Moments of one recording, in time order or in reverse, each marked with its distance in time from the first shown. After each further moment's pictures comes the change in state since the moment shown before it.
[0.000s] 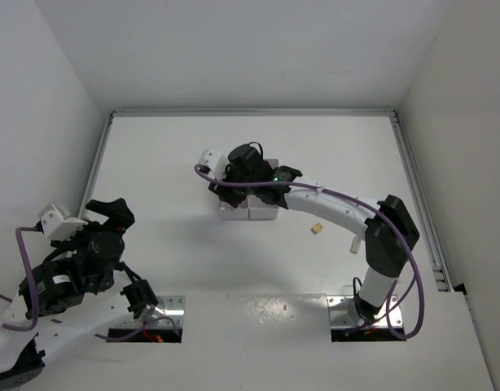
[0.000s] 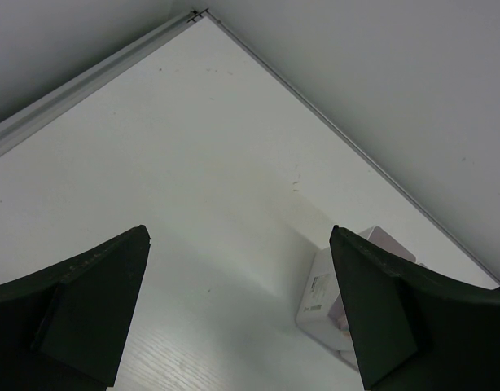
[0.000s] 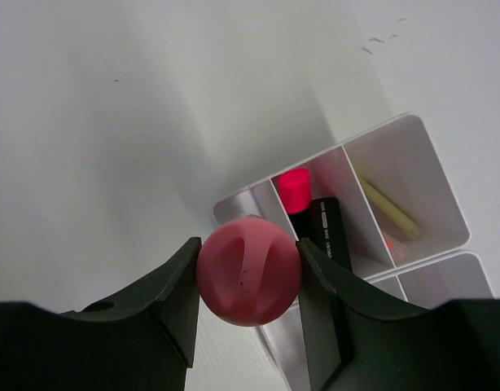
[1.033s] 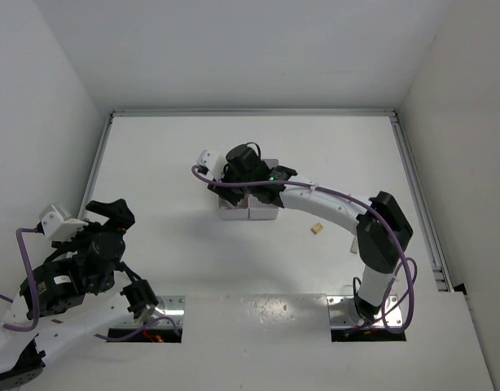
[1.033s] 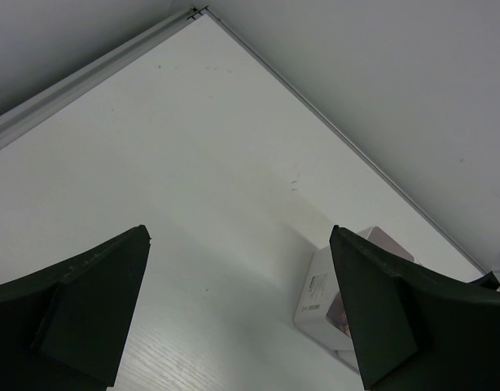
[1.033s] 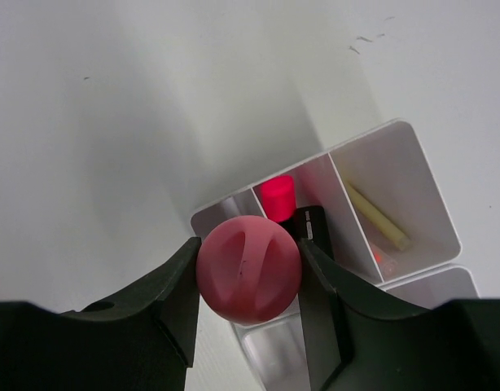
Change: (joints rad) left arm 0.000 -0.009 -0.012 -0.001 0.001 -0.018; right arm -0.013 0.043 0.003 0.032 0.030 -0.040
